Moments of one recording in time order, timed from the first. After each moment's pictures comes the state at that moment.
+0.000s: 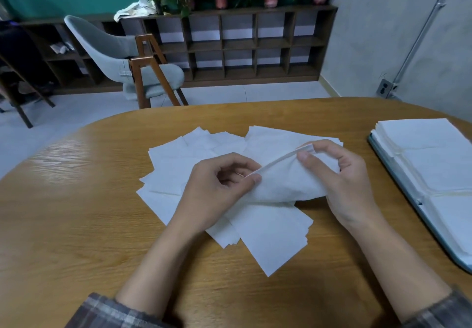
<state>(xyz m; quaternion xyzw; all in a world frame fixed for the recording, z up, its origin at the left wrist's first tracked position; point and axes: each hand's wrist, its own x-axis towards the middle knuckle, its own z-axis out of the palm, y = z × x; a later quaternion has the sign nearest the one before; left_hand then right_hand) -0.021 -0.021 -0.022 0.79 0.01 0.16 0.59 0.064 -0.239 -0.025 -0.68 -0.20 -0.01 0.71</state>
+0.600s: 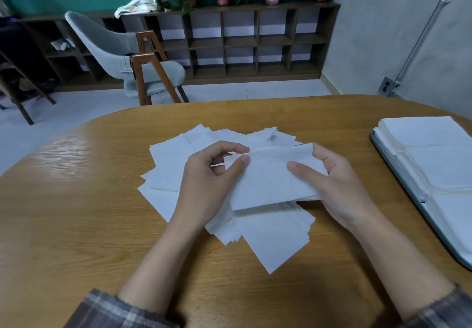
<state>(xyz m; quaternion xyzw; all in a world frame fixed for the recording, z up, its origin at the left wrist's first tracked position) -0.016 -0.017 -0.025 0.77 0.06 0.24 0.58 0.058 -0.236 -0.021 -0.66 -0.20 0.15 0.71</state>
